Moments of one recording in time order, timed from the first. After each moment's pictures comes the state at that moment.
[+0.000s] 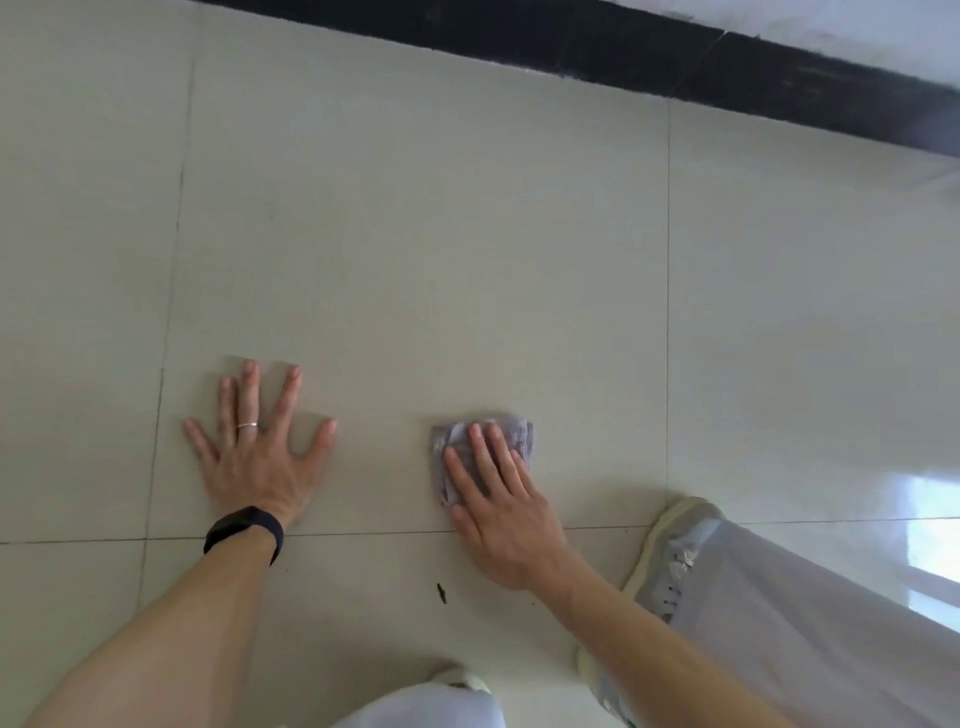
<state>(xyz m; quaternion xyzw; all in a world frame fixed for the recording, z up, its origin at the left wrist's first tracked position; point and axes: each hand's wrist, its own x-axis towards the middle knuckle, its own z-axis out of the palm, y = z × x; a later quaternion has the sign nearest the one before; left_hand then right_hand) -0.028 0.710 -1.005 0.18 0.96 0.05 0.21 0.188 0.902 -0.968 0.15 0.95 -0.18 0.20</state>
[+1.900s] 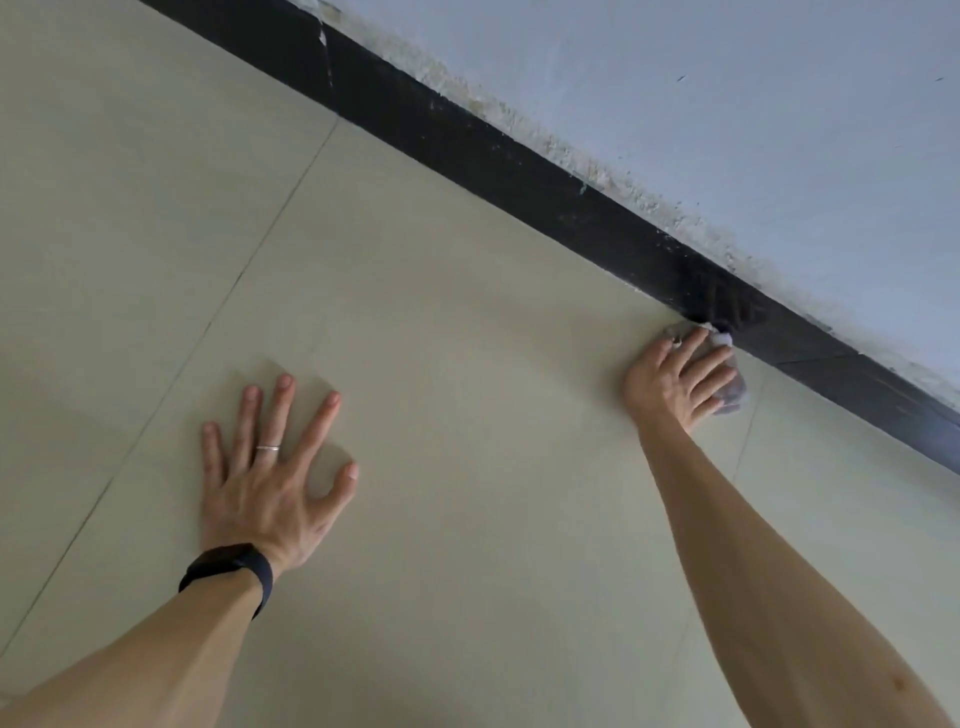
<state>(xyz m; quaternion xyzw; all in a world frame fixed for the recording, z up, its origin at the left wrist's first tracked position) -0.115 0.816 -1.020 0.13 0.98 0.05 0.14 -0.114 1.225 -1.003 0.50 0.85 -0.13 0.13</state>
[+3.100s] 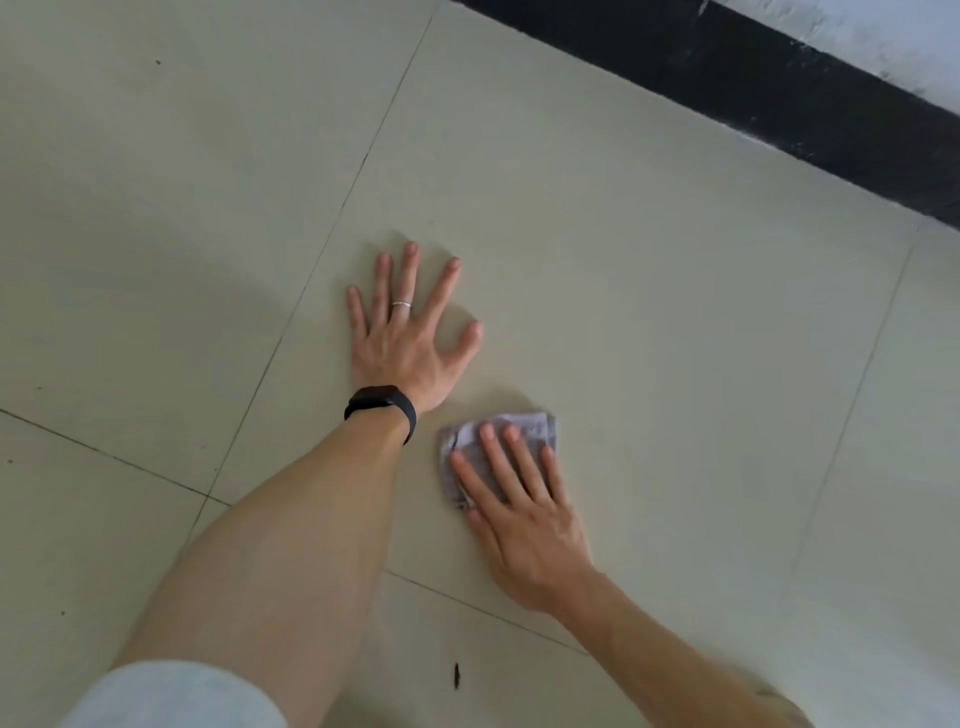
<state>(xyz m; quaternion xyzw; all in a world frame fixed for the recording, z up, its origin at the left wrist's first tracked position) -0.114 0.814 -1.011 0.15 0.98 0.08 0.14 0.103 0.921 -0.998 -0.03 0.98 -0.13 0.14</state>
